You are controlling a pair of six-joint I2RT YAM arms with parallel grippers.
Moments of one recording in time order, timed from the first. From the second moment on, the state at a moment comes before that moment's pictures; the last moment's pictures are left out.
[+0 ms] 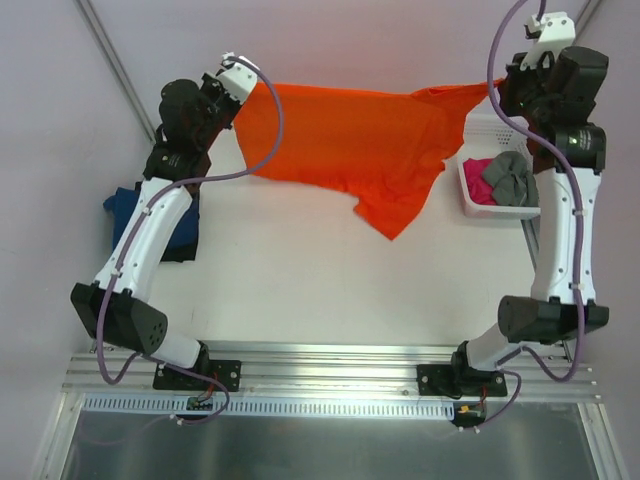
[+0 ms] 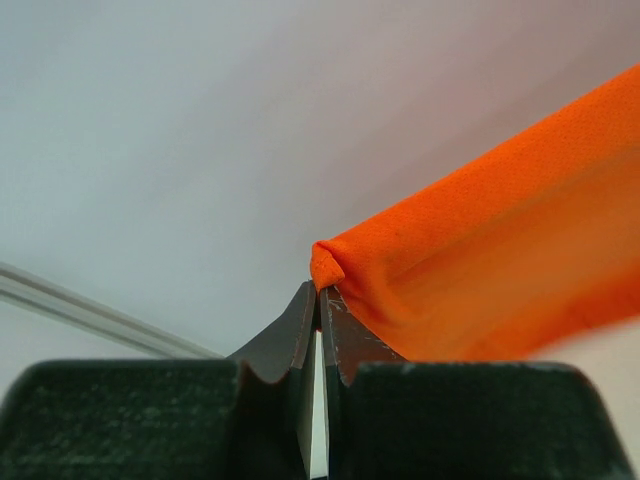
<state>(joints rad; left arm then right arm) -0.24 1.51 1.64 -0.14 0.03 0.58 -0.04 1.62 2.13 -0.68 -0.11 -0.12</state>
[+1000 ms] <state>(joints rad) -0.24 0.92 1.30 -0.18 0.07 0.54 -0.04 0.94 1.88 -0.89 -0.13 -0.10</state>
